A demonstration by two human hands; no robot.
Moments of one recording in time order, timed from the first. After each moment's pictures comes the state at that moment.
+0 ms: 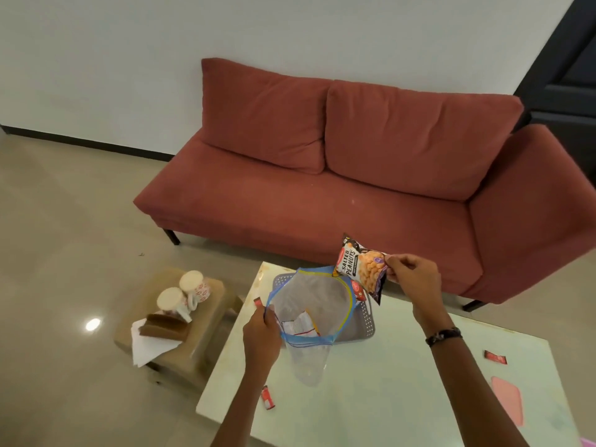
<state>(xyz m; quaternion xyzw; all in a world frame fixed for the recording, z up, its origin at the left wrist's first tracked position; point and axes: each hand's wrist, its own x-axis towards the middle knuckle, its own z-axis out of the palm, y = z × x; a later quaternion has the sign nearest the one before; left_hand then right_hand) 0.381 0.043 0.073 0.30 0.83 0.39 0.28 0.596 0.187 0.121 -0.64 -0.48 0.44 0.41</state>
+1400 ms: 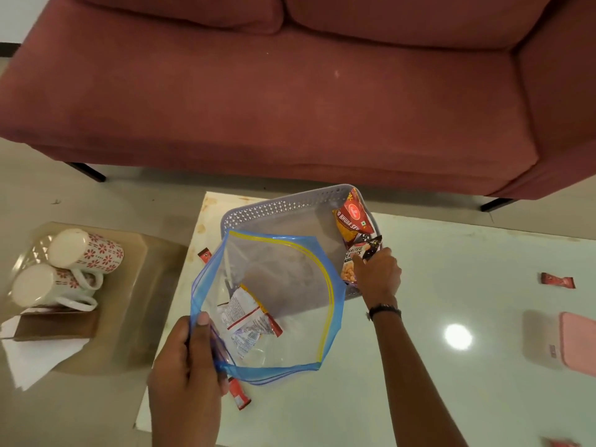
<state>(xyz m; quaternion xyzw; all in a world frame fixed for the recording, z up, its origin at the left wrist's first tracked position) 0.378 0.080 -0.068 0.29 0.78 0.46 0.32 0.571 0.245 -0.233 -0.84 -0.47 0.27 0.10</state>
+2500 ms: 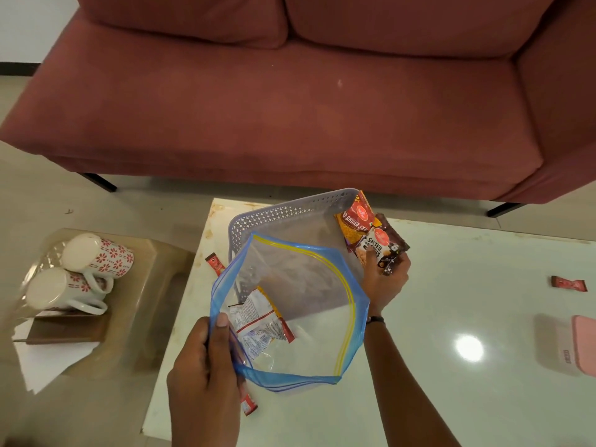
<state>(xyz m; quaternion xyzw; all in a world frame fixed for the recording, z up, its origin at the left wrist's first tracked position) 0.390 0.075 -0.067 0.29 0.78 0.47 0.29 0.551 0.227 -0.260 -0.75 -0.23 0.30 0.54</state>
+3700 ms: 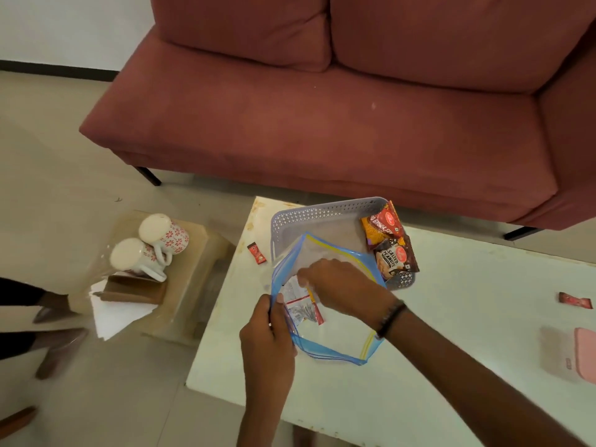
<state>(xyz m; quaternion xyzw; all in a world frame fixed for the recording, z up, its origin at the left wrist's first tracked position) 0.393 0.042 -0.054 0.30 0.80 0.42 0.30 0.474 0.167 -0.075 -0.33 -0.91 0.22 -0.12</state>
